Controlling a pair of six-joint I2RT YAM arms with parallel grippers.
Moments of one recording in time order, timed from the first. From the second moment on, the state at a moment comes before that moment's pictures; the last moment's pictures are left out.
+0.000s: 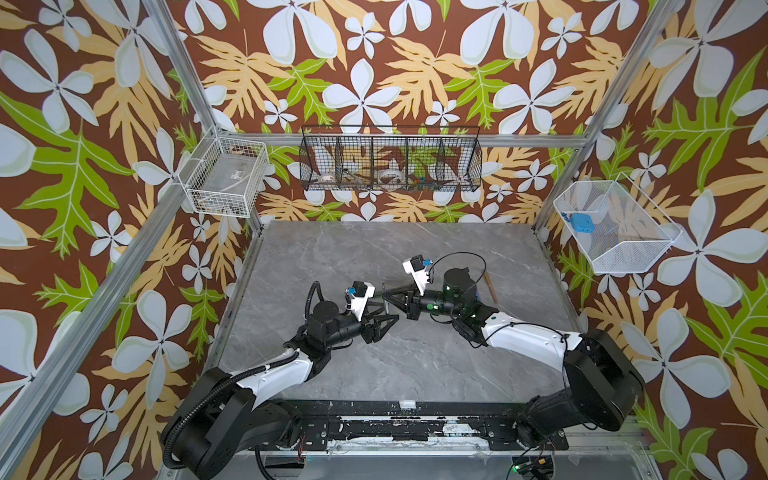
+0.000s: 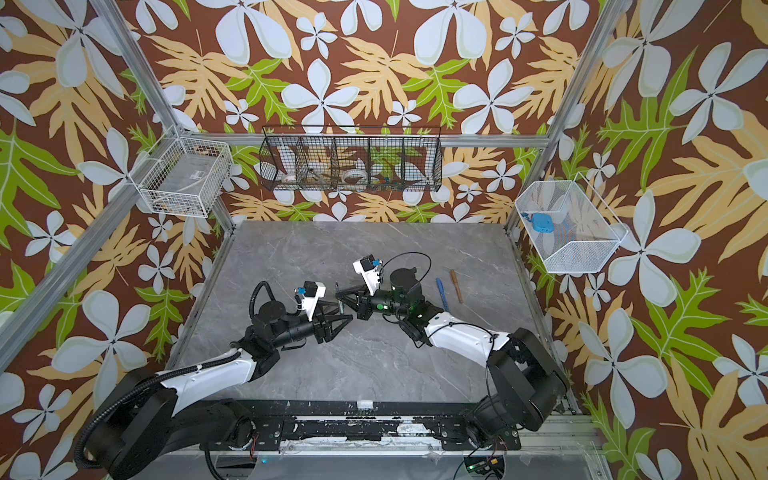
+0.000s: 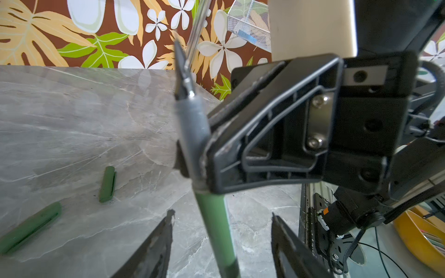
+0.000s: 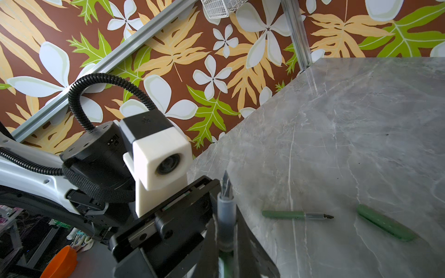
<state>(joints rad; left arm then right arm) -0.53 1.22 0.39 0.71 0.57 -0.38 0.68 1.51 0.84 0.52 -0.61 0.45</state>
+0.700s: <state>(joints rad) -0.53 1.26 0.40 0.74 0.62 -0.42 0.68 1.46 0.73 0.69 -0.56 0.47</state>
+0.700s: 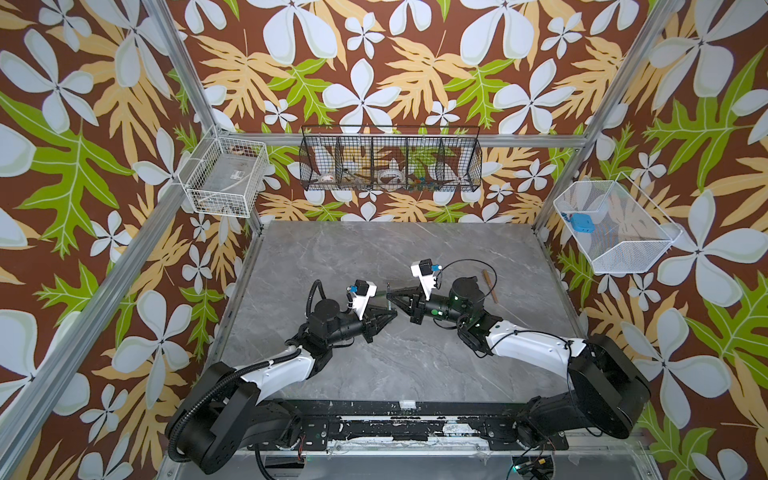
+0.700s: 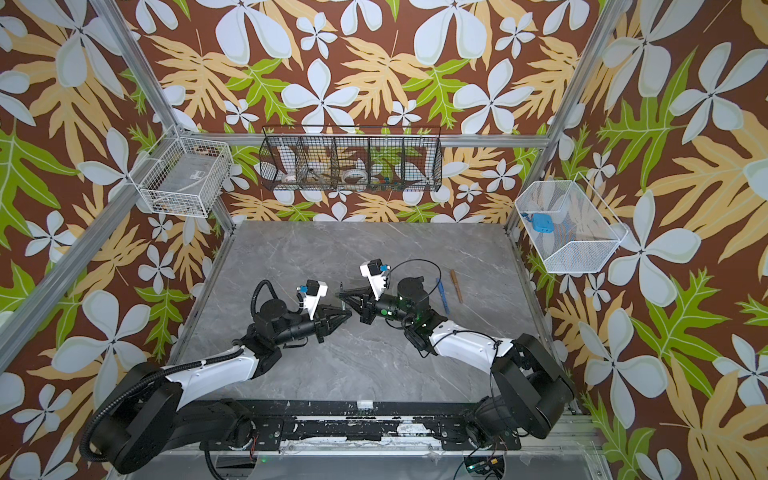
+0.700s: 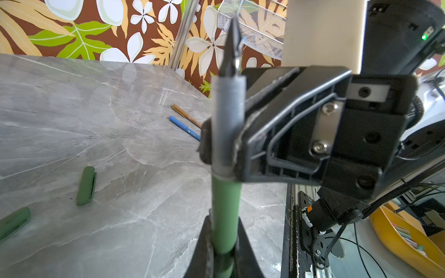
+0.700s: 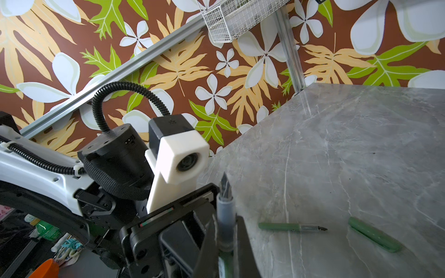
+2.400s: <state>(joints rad) -0.53 1.29 0.44 0.70 0.65 -0.38 0.67 1.45 0.85 0.36 -0.64 0.34</state>
